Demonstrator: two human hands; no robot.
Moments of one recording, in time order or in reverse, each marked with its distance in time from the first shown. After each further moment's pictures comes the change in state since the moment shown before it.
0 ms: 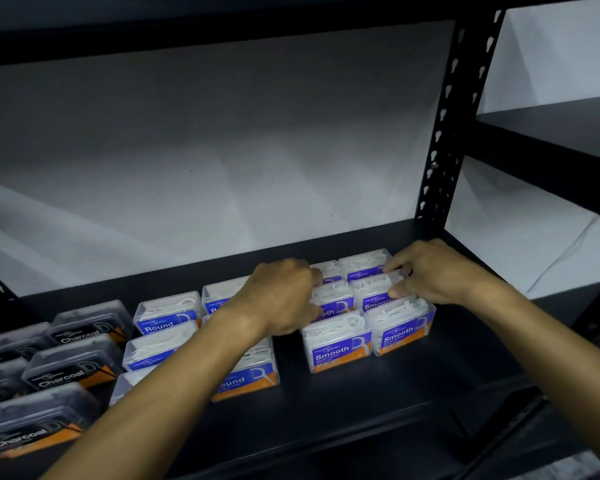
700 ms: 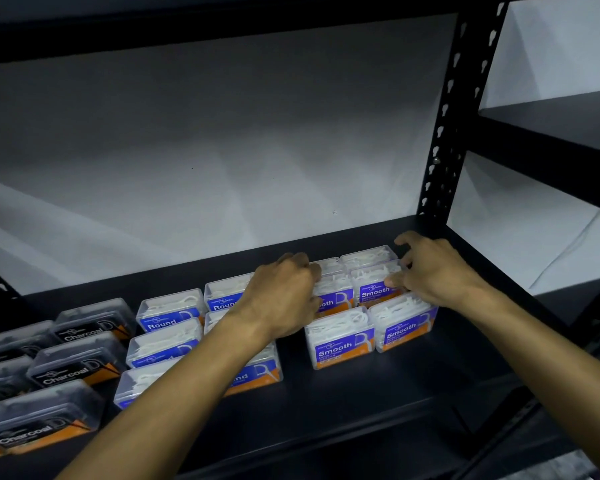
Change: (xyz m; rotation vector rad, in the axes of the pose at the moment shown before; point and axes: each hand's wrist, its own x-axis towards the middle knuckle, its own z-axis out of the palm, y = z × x) left_hand -0.005 0.005 0.007 -0.019 0.167 -0.050; right_hand 0.007 0.001 0.018 0.117 0.183 0.104
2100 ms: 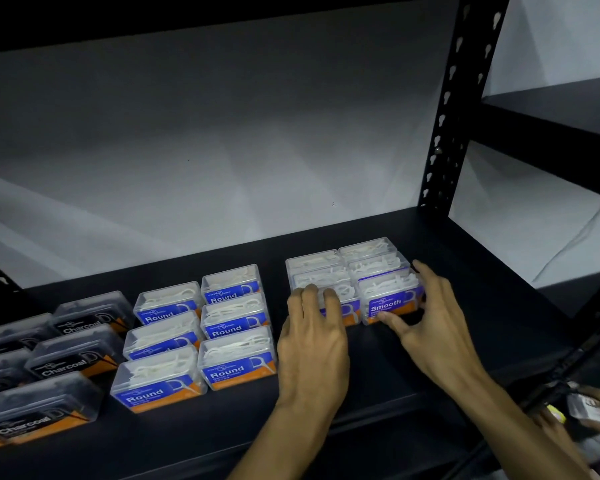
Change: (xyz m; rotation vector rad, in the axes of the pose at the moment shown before) left_hand -0.044 0.074 0.062 -0.029 0.277 -0.312; right_hand -0.053 0.042 0.084 0.439 0.374 -0.183
